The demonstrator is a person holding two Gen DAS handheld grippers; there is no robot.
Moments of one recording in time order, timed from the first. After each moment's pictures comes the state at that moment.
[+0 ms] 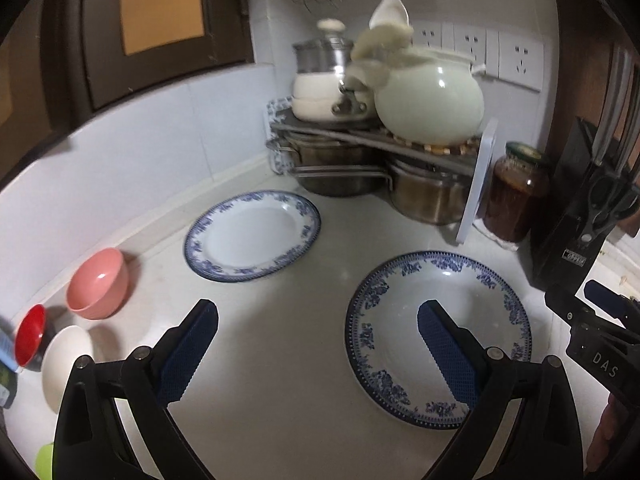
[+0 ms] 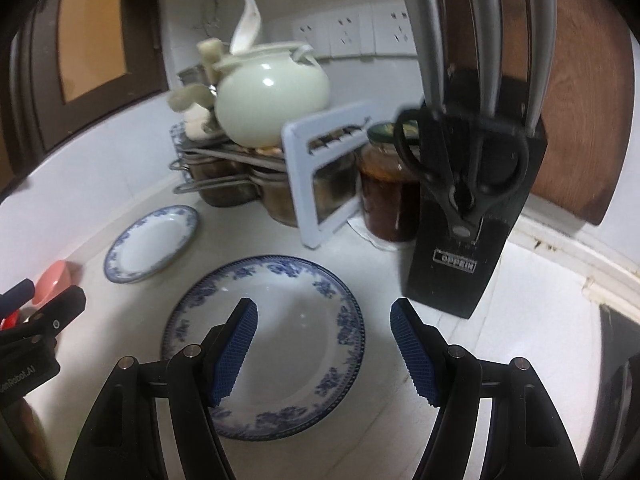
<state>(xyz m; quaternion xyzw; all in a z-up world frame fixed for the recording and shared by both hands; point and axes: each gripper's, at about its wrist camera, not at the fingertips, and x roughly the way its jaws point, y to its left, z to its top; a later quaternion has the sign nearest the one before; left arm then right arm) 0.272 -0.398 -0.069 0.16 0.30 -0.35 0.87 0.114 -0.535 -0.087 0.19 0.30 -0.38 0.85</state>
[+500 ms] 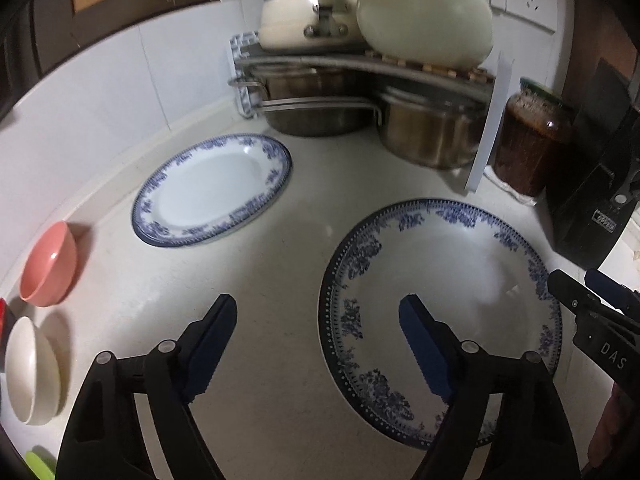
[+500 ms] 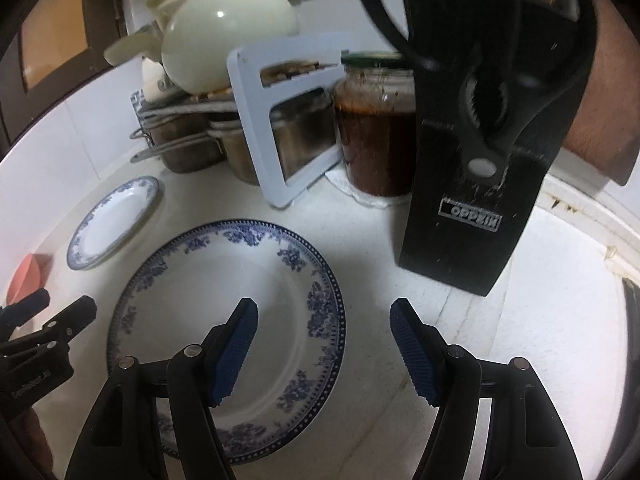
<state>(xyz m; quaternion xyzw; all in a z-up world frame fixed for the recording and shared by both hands) 0.297 -0.442 -0.131 0.20 0.37 -0.36 0.83 0.133 -0.573 -0.140 0.23 0.35 -0.38 0.83</state>
